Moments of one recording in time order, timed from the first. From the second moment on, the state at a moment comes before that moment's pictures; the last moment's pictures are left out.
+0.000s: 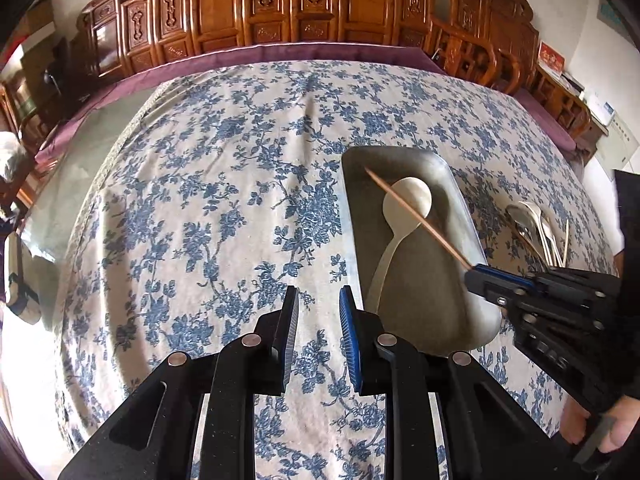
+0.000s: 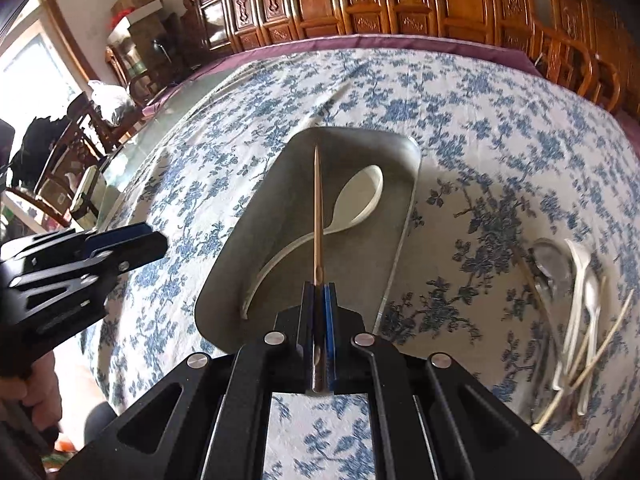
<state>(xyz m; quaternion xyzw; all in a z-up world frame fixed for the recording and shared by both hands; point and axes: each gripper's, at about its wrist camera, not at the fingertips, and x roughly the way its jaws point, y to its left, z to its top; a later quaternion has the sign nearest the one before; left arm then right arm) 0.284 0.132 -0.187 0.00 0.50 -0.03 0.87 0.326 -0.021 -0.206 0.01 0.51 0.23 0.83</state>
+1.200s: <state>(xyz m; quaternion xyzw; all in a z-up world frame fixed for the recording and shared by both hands) 0.261 0.043 -0.167 0.03 0.46 -0.10 0.88 0.280 -0.142 -0.176 -0.01 0.44 0.23 0.87</state>
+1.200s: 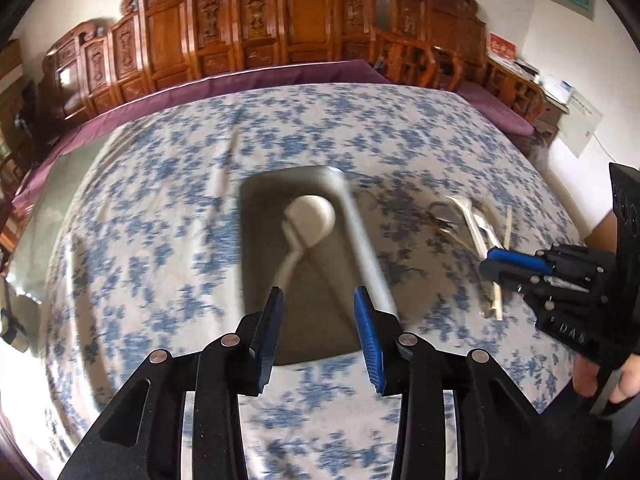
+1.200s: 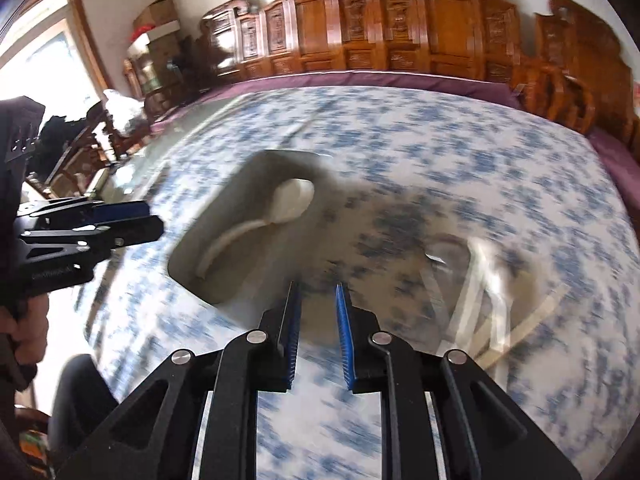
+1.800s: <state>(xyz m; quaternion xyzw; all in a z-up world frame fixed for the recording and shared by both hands) 0.259 -0.049 -0.213 0.03 0.48 -0.16 0.86 0.283 -0.210 -0.230 -0.05 0.45 0.19 0.87</state>
